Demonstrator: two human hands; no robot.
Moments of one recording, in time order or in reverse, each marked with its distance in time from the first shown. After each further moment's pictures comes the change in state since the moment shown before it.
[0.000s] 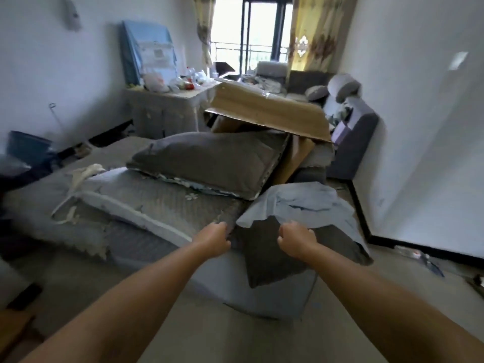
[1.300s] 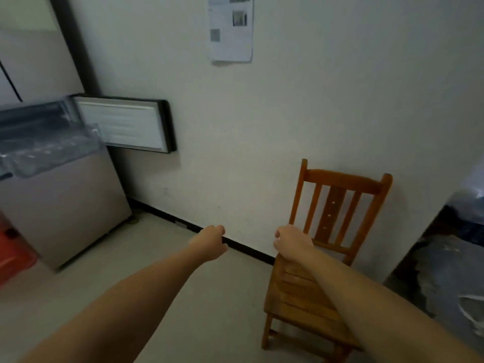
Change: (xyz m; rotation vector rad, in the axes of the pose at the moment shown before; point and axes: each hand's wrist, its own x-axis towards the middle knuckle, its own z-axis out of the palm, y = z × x) left_hand -0.508 -0.522 -0.069 -0.407 0.592 -1.642; right_hand -0.210 -0.816 0.202 -0.313 -0.370 -1.721
